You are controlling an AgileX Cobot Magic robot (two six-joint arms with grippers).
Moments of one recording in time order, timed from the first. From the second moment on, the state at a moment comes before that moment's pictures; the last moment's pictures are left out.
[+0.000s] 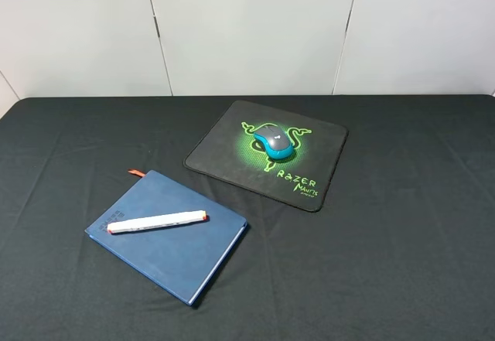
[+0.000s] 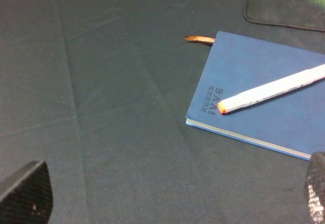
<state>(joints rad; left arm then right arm) -0.09 -0.01 -0.49 -0.02 1.05 0.09 0.46 0.24 -0.49 0.01 1.03 0.04</state>
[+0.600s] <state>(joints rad) -0.09 -0.01 -0.49 -0.02 1.05 0.09 0.30 0.17 -0.49 0.01 1.02 0.04</state>
